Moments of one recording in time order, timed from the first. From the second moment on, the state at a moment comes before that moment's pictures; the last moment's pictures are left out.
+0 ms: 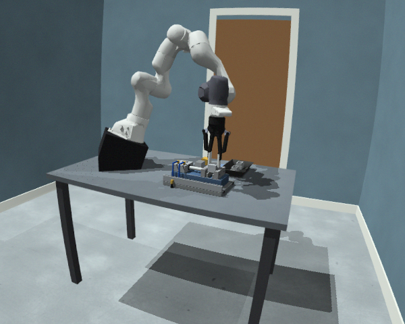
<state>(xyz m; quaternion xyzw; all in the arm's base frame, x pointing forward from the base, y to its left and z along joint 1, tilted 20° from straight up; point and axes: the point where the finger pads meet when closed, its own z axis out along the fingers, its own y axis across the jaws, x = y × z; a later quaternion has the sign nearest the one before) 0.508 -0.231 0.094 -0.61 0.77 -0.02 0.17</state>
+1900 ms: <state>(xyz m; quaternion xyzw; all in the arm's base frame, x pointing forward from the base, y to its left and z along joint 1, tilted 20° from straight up) 0.508 -0.235 0.115 -0.62 0.77 -0.03 0.17</state>
